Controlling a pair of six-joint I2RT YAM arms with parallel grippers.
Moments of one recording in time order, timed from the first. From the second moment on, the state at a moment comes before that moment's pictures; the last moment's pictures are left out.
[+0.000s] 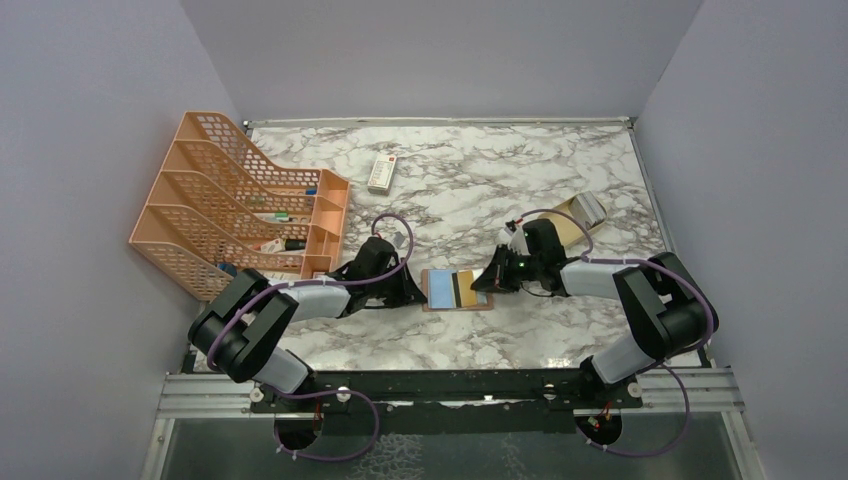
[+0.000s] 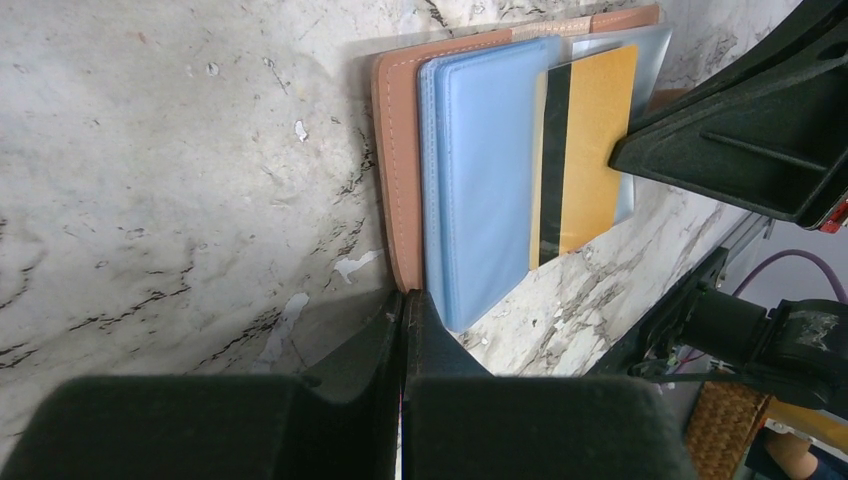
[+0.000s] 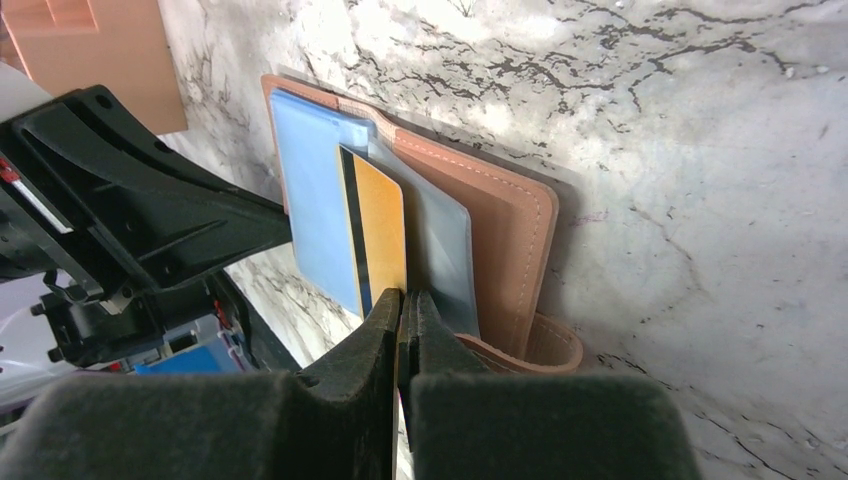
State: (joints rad) left arm -0.64 1.48 0.48 0.22 0.33 -0.85; right arm 0.40 1.56 0.53 0.21 -0.60 0.70
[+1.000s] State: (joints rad) left arm -0.65 1.49 0.46 0.27 0.35 -0.90; right arm 0.44 1.58 0.48 0.34 -0.57 0.82
